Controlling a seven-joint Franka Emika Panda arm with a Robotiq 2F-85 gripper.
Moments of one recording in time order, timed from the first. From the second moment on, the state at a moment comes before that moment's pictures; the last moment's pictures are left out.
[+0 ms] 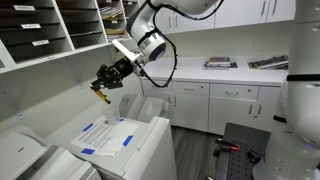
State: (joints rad) arm -0.06 0.12 -0.06 -2.06 1.51 1.96 0.45
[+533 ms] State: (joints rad) arm -0.10 0.26 -0.08 -1.96 1.56 1.91 0.42
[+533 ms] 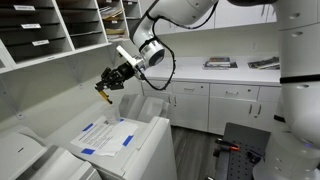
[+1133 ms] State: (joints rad) arm -0.10 0.36 -0.06 -1.95 1.68 1.85 0.42
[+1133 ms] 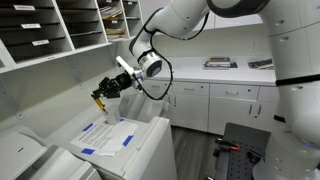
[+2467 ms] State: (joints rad) arm -0.10 0.36 -0.09 -1.99 1.69 1.88 0.41
